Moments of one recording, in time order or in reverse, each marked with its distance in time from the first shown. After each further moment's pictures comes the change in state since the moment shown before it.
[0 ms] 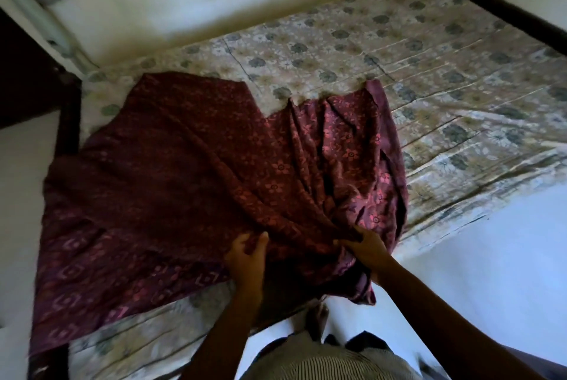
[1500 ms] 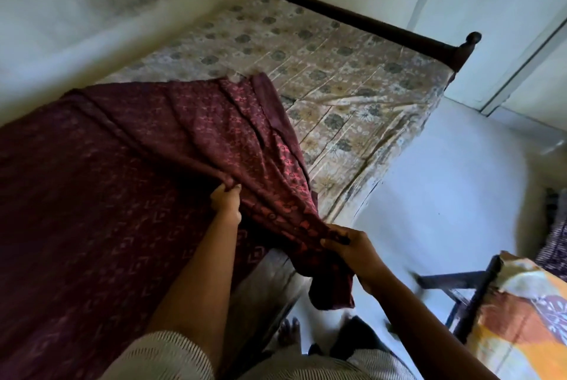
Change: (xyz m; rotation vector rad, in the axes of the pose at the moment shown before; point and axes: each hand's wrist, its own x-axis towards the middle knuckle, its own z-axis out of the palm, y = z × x) left_hand 0.051 0.116 0.211 -0.003 -0.339 0.035; right_hand -0.043 0.011 -0.102 0.179 0.317 0.002
